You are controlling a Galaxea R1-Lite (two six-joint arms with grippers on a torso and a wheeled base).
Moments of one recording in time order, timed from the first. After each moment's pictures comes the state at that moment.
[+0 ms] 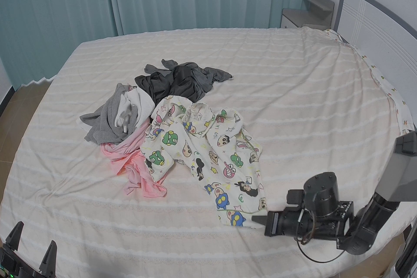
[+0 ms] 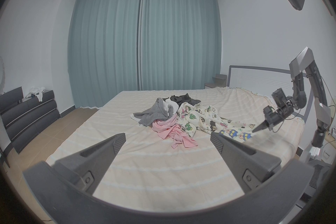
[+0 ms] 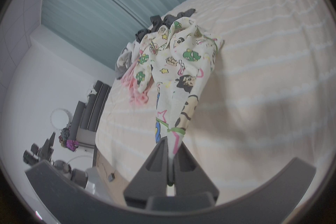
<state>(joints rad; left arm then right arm) 0.00 0.02 -0.02 0.00 -0.04 0.00 0.69 2.00 -0.30 -1.09 0.12 0.64</state>
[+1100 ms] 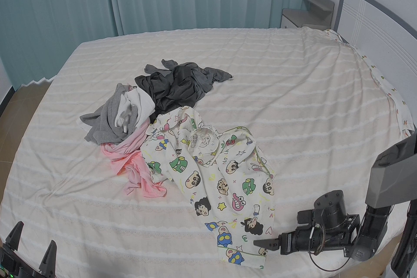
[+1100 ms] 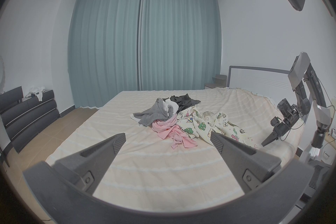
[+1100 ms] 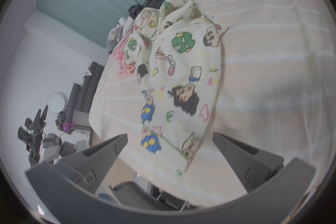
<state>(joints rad) 0.00 0.02 -0.02 0.00 -0.04 0.00 0.59 2.16 -0.17 -1.25 0.20 0.53</state>
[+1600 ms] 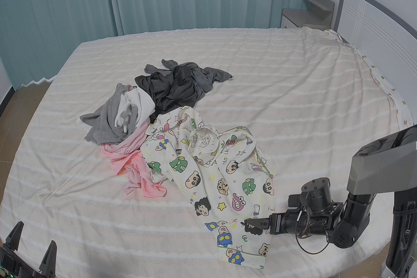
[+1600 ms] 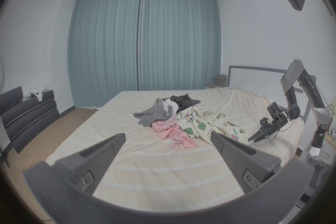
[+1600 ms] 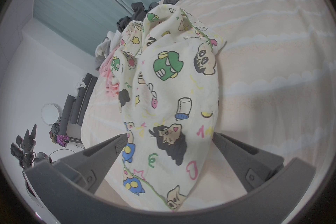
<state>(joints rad) 0.00 0.02 -0.02 0.00 -0.04 0.00 0.53 2.28 -0.40 -1.17 0.19 0.52</state>
